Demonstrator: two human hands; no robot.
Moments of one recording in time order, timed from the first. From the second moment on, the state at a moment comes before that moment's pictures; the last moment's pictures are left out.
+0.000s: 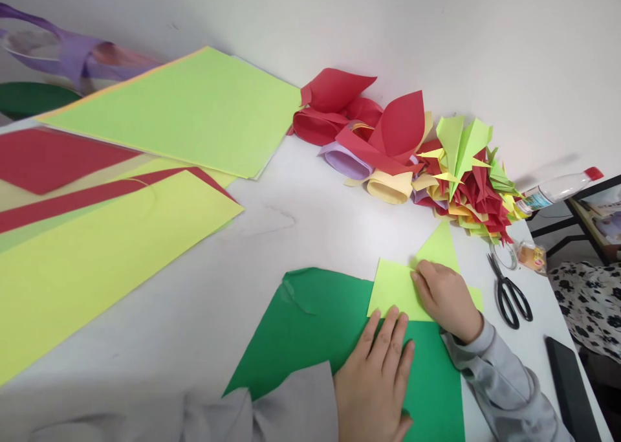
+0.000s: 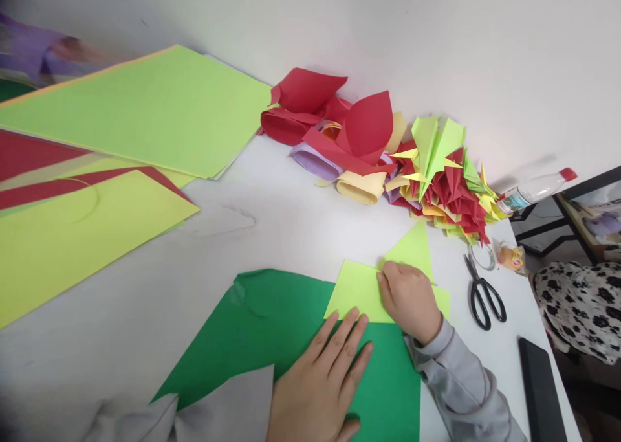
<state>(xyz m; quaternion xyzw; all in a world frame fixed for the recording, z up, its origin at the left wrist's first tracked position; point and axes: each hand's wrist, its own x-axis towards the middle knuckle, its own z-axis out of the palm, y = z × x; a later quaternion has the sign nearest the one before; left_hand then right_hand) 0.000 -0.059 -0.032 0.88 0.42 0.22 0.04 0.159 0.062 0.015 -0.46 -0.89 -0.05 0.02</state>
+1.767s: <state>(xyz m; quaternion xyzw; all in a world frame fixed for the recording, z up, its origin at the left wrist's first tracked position) 0.005 -0.093 -0.080 0.90 0.37 0.21 0.08 0.140 0.013 0.057 -0.28 -0.95 -0.05 0.10</state>
